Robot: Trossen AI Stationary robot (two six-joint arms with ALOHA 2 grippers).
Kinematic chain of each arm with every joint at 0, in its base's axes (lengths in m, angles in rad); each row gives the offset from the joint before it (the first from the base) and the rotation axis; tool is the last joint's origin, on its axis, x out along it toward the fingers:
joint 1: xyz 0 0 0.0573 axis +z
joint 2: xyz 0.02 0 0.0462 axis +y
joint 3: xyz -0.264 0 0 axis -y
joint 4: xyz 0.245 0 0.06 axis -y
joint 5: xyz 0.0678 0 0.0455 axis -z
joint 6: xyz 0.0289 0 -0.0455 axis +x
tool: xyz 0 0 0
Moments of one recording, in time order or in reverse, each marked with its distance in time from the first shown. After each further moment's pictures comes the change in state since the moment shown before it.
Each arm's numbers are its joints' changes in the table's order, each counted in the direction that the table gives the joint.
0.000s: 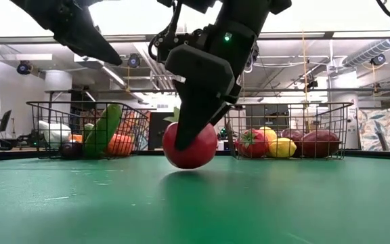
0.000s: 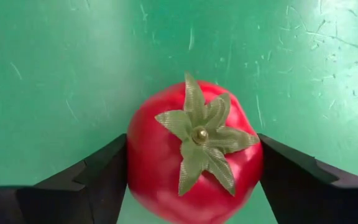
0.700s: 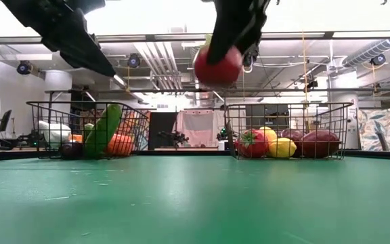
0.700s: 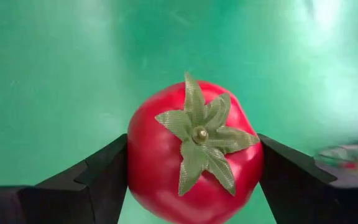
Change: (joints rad) left arm -0.059 0.096 0.000 0.010 0.084 -0.150; right arm -0.017 -0.268 0.005 -0.216 0.038 -0.011
